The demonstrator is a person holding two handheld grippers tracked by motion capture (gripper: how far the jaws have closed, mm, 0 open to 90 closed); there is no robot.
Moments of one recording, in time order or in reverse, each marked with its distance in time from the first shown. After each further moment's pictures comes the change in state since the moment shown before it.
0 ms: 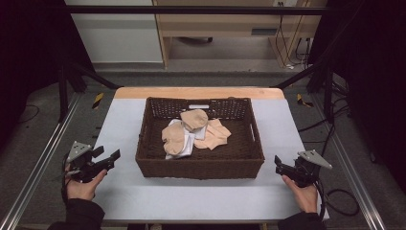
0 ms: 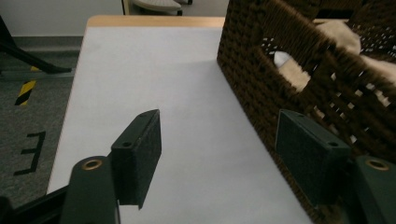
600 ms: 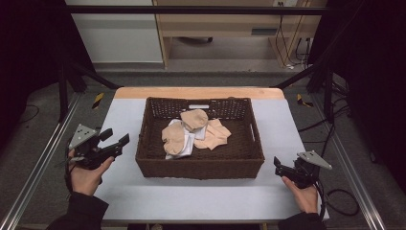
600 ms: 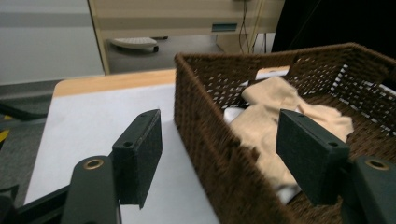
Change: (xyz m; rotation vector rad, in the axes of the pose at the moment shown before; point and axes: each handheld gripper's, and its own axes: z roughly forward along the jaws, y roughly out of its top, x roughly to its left) left arm -0.044 0.059 -0.008 -0.107 -0.088 0.078; right arm 0.003 0.000 -0.003 0.012 0.022 -0.008
